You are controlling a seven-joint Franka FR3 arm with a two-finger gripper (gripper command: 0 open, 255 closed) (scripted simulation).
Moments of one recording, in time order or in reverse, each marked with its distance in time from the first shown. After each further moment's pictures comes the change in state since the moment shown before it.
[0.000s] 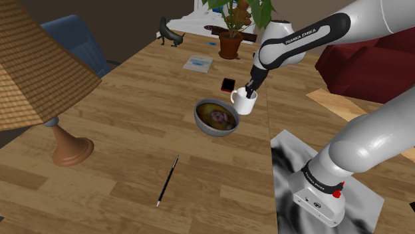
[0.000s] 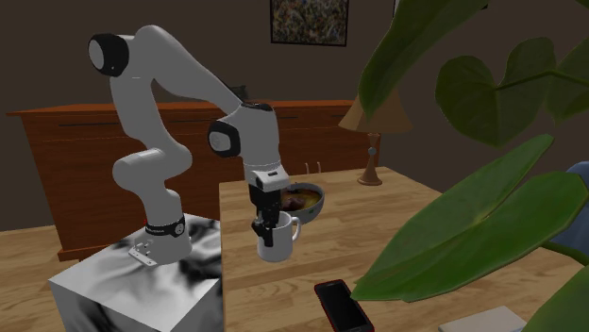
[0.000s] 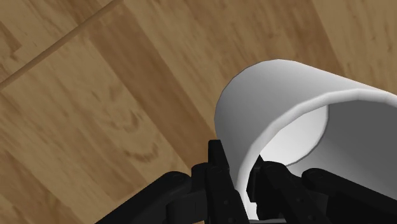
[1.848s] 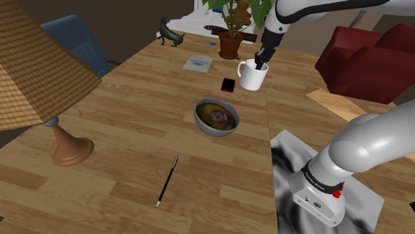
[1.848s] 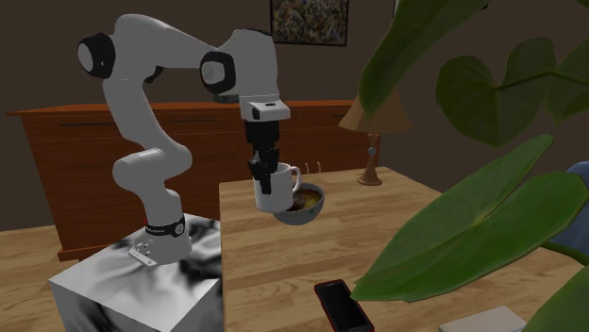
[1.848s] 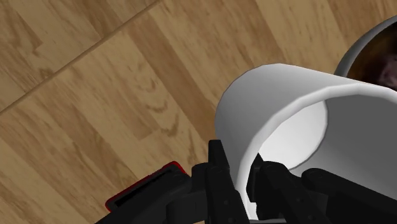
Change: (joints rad) arm -0.003 -0.159 0.014 0.248 -0.013 -0.406 0.019
